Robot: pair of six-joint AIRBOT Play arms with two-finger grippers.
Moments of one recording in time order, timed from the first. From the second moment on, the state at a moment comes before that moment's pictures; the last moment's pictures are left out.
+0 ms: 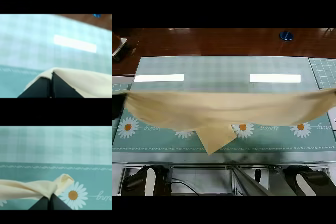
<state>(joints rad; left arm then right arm) 0.41 -0.31 0.73 0.92 -1.16 -1.38 0.03 -0.66 1.21 -1.61 1.48 1.61</state>
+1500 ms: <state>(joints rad) 0.47 -0.93 0.35 0.73 -1.17 -1.18 -0.48 -1.02 0.74 -1.25 1.15 1.51</state>
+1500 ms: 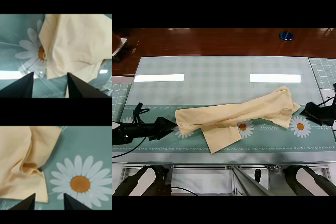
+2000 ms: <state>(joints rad) 0.36 -1.07 0.28 0.48 -1.04 -0.97 -0.48 -0.99 0.64 -1.16 1.12 1.46</state>
